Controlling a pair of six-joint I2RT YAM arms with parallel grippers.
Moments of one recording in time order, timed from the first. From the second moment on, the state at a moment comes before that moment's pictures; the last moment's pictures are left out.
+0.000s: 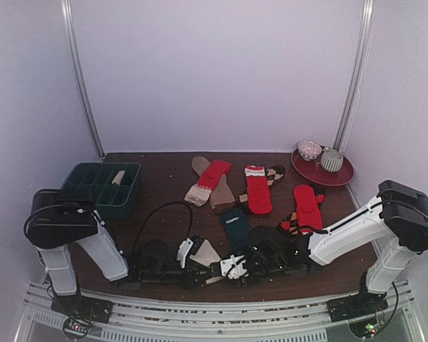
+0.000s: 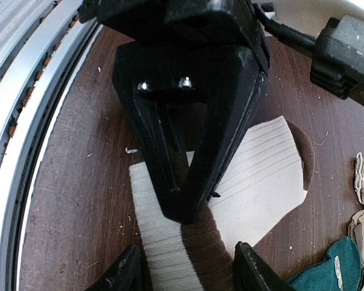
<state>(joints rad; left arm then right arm) -1.16 1.90 0.38 1.08 0.18 -0.58 1.17 1.67 0.66 0.31 -0.10 -0.63</state>
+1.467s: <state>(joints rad) -1.32 1.13 0.07 0.63 -0.19 -0.29 1.08 1.99 1.19 -0.28 -0.54 -0.02</state>
